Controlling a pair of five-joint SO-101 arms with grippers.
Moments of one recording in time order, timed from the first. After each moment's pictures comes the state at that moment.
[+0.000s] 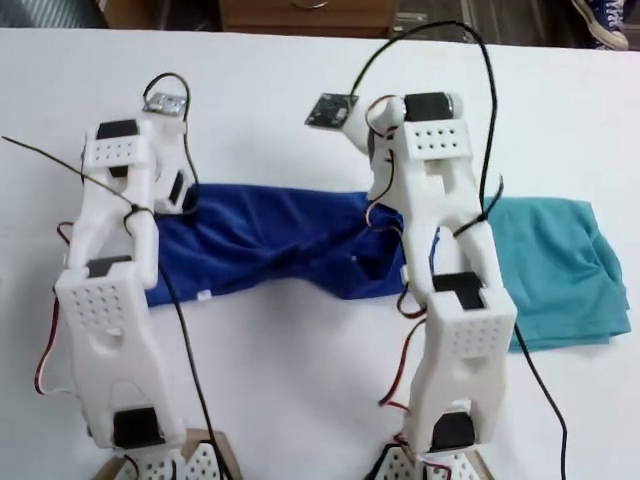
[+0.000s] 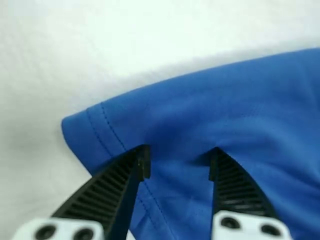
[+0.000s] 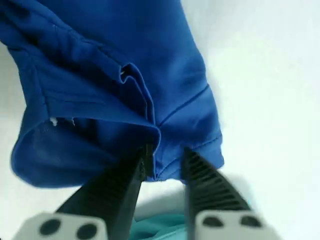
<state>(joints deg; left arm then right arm) -15.9 44.6 -25.5 78.5 -15.9 -10.8 29.8 -33.5 97.3 58.8</state>
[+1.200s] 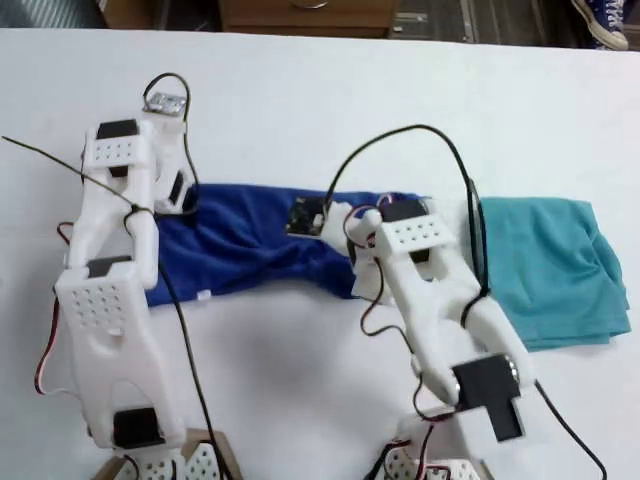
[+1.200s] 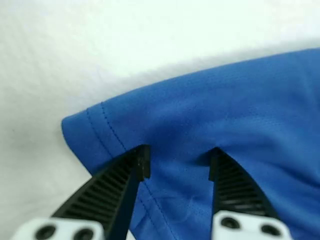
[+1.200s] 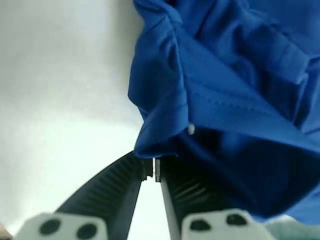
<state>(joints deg) -15.9 44.6 -25.5 78.5 -15.9 -18.3 -0.7 30.2 67.0 58.9</state>
